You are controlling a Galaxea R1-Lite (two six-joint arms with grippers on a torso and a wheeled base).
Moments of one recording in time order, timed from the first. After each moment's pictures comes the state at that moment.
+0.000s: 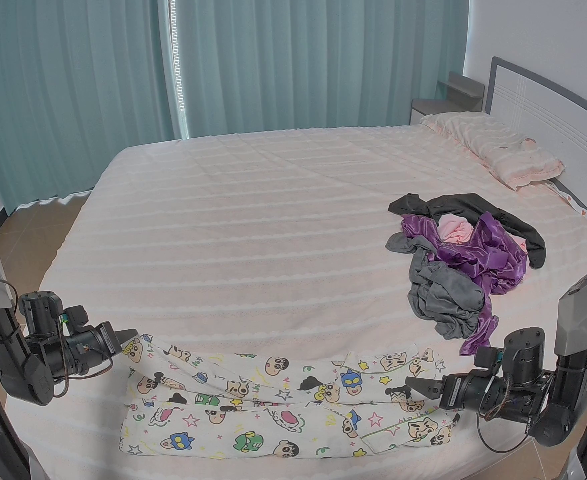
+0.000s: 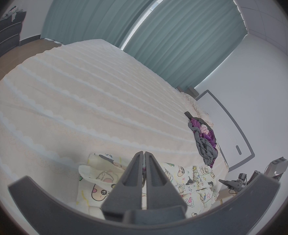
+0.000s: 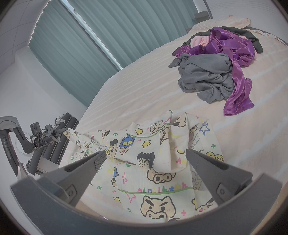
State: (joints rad) left arm 0.18 2.07 -0.27 -1.29 -0.54 -0.44; right arm 0.41 2.13 -0.02 -1.55 0.12 0.51
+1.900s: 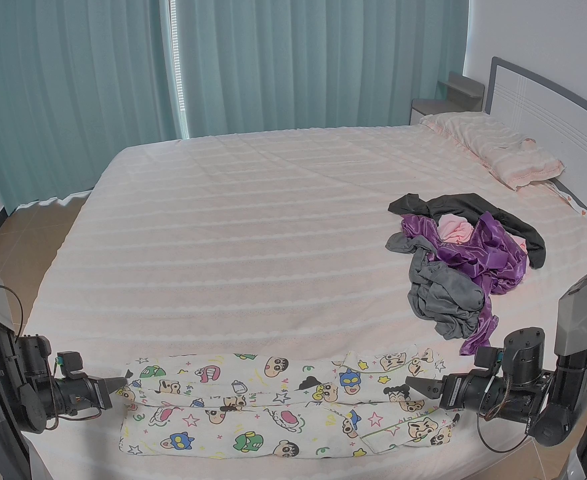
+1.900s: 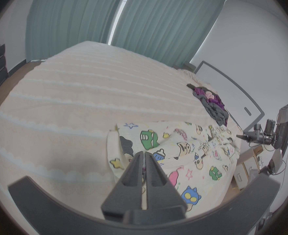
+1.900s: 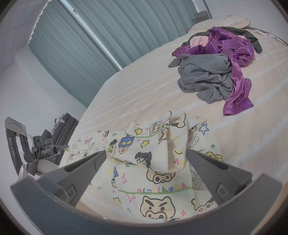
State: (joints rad) left arm 0.34 2.25 -0.02 -1.44 -0.65 0.08; right arm 0.41 2.14 -0.02 -1.55 0.11 0.52
